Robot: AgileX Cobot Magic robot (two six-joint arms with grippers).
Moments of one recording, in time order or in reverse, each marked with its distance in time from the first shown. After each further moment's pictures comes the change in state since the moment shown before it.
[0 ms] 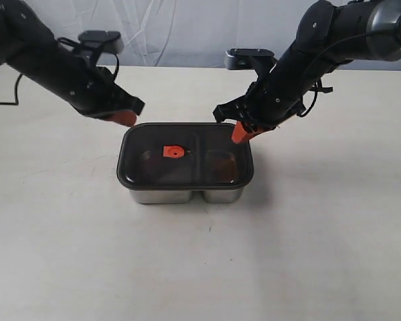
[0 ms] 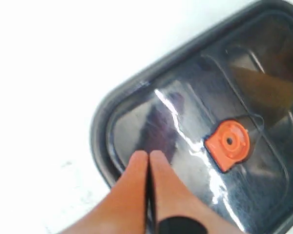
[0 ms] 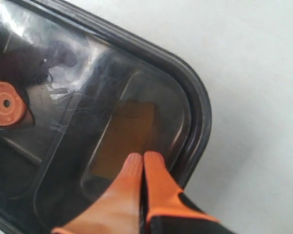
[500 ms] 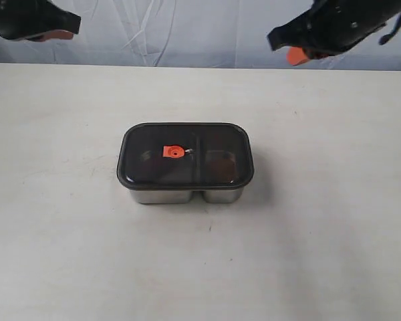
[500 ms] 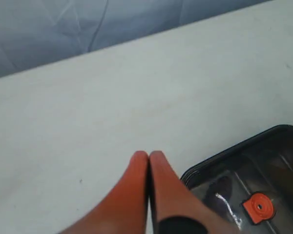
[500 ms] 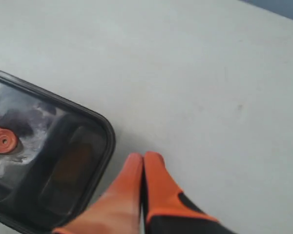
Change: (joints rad) left arm 0.128 -0.349 0.047 0.032 -0.135 -0.007; right arm -0.094 -0.360 0.039 -0.211 -0.038 0.080
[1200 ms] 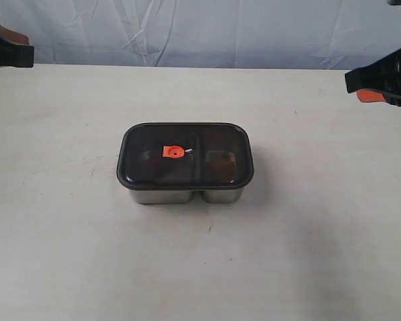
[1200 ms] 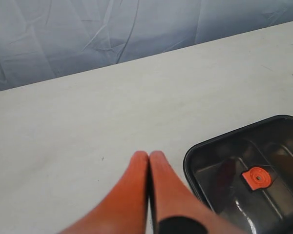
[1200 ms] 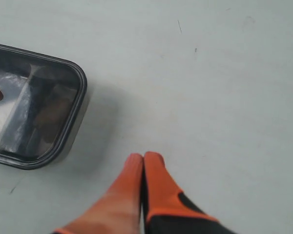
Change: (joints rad) left arm 0.001 -0.360 0.333 0.016 -0.144 -0.004; right arm -0.124 -0.415 0.429 0.016 -0.080 0.002
